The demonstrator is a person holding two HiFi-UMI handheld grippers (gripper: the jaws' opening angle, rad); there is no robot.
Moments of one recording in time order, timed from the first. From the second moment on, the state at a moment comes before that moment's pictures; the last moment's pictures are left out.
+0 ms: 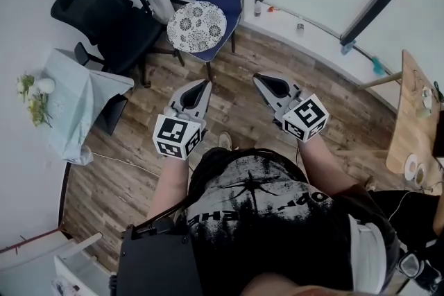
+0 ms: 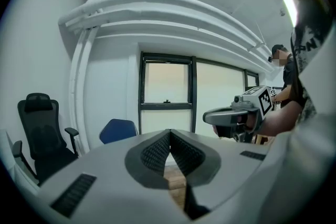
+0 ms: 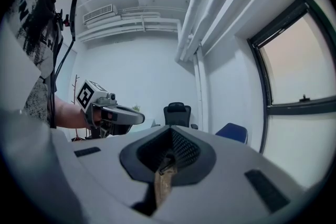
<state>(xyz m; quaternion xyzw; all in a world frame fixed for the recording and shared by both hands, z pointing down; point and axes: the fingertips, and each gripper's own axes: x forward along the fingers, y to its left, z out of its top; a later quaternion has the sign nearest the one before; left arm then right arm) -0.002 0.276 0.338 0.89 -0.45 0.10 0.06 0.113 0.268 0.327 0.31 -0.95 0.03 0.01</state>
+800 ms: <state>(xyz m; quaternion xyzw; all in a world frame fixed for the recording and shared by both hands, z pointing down) -0.120 0.160 0.361 0.89 -0.44 0.08 0.08 0.019 0.160 0.360 0.34 -0.94 0.04 0.04</state>
